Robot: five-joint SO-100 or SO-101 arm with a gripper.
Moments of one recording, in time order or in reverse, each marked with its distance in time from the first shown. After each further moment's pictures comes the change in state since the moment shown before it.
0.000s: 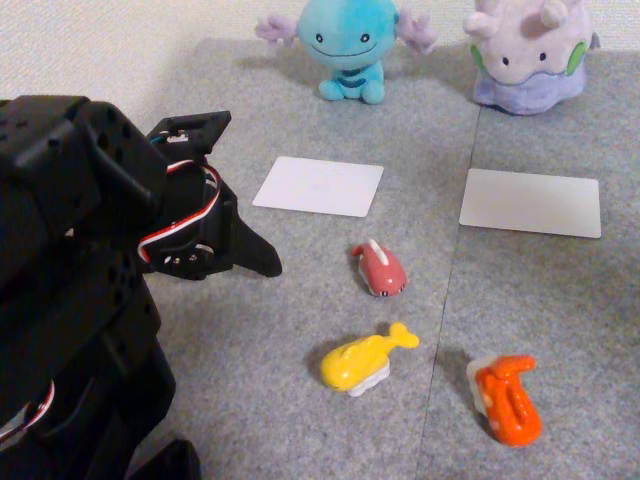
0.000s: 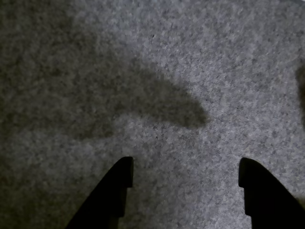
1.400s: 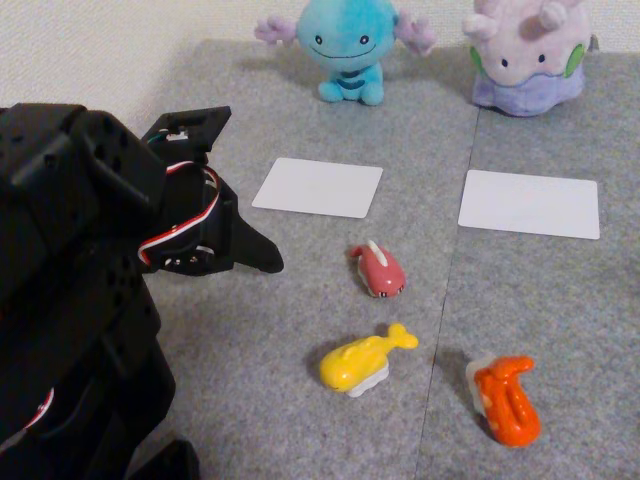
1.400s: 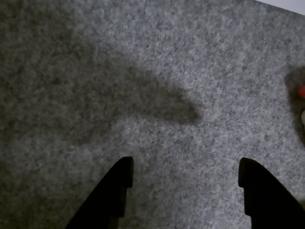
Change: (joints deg) arm 0.4 4.4 1.4 0.7 0.0
